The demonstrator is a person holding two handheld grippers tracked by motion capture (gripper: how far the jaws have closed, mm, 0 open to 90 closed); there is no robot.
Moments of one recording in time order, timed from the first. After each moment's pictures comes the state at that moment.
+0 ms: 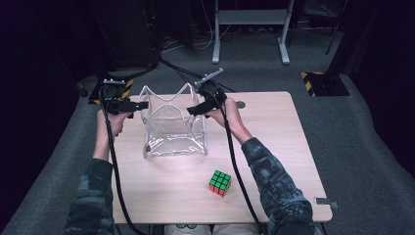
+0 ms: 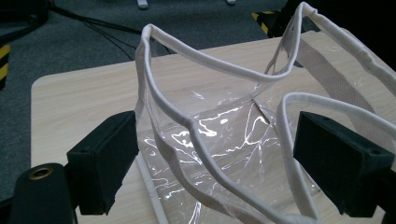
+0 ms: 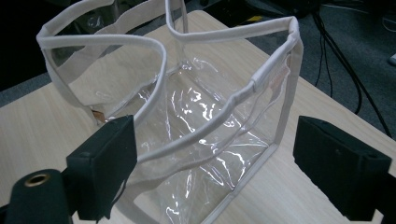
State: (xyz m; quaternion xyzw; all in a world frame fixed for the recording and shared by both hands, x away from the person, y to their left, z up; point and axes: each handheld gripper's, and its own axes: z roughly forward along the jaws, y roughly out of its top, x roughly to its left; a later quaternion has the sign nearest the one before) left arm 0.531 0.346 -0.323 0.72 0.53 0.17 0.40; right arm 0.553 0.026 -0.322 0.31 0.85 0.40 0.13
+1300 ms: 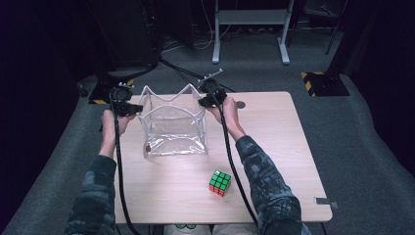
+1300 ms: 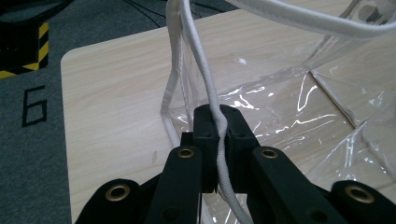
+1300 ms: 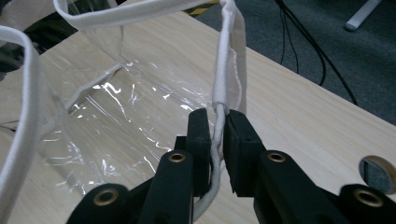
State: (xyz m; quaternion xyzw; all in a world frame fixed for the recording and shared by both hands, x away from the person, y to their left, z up) left arm 0.551 0.340 -0.352 0.75 0.54 0.21 0.30; right arm 0.589 0.023 -0.352 0.39 0.83 0.36 0.16
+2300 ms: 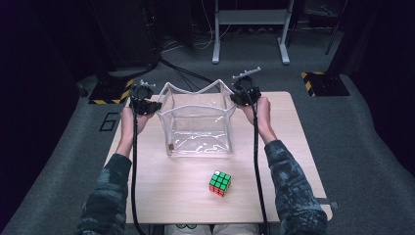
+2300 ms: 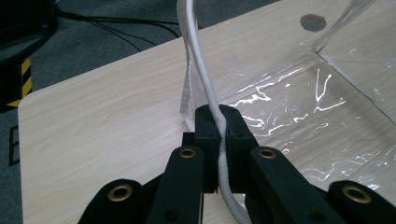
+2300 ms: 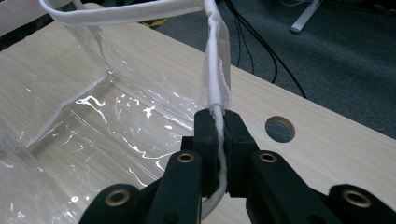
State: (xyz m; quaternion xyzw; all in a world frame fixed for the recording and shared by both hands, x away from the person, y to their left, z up) left arm 0.549 0.272 -0.342 0.78 0.48 0.23 0.32; right arm 0.568 -0.074 -0.332 0.44 0.79 0.37 0.22
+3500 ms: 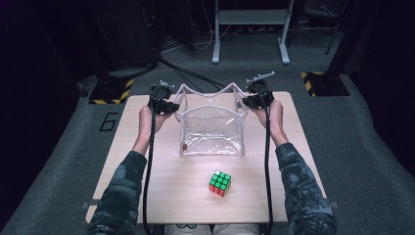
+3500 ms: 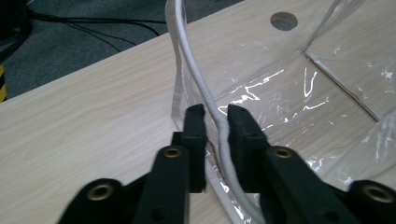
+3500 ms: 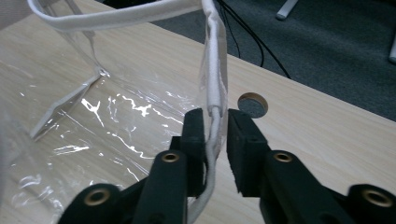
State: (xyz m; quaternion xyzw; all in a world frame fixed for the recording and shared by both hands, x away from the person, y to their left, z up) left arm 0.561 0.224 -0.353 0.80 0.46 0.20 0.32; right arm 0.570 -0.112 -0.349 0.46 0.78 0.35 0.22
